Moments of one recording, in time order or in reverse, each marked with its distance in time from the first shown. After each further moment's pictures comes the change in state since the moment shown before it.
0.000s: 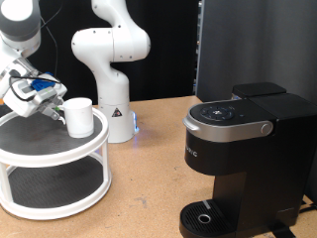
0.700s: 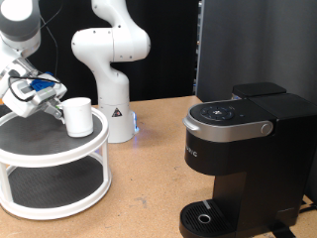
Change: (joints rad) arm -0.001 -0.001 -0.001 0.000 0.001 0.003 0.011
